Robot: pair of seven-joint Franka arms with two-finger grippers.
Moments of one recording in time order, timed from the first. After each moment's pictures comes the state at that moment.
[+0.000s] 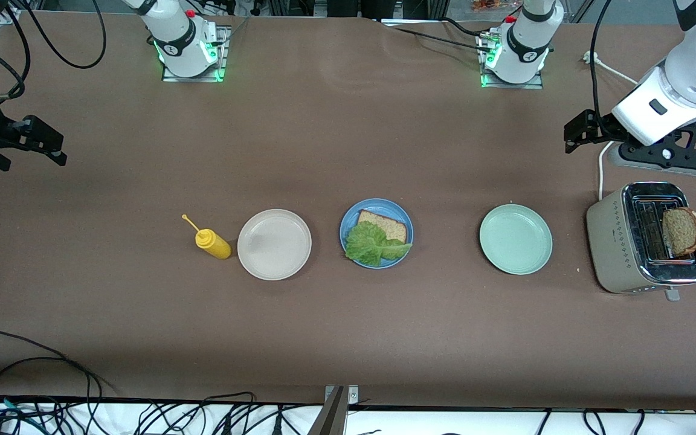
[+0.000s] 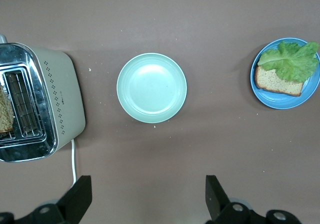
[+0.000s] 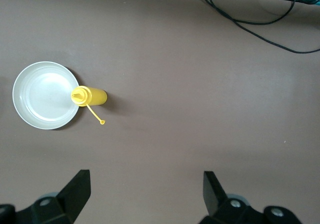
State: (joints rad) left arm 0.07 0.05 -0.24 -1.56 0.02 1.53 -0.04; right arm 0.04 -0.01 -0.04 -1.64 -0.01 1.75 -0.12
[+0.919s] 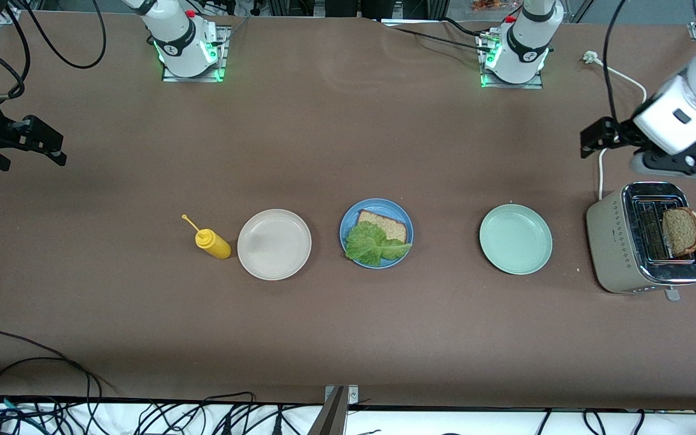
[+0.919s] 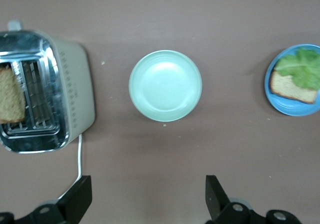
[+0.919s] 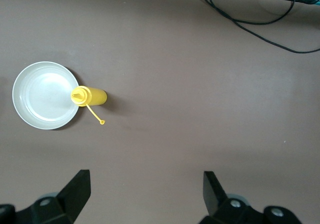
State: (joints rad) left arm 0.11 0.06 -0.21 -1.56 0.02 1.53 -0.04; right arm 0.04 -0.01 -0.04 -1.64 -0.01 1.75 -0.12
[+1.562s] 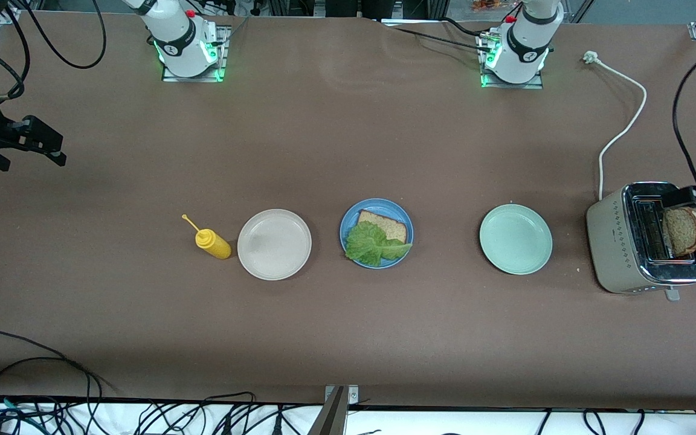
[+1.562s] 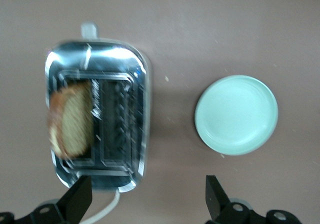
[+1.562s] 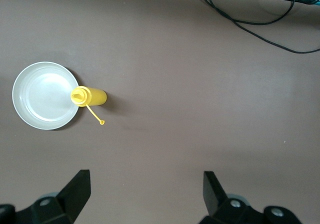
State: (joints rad) left arm 0.38 0.33 -0.20 -1.43 0.06 1.63 0.12; right arm 0.04 -0.01 -0.04 -1.64 -0.01 1.75 -0.12
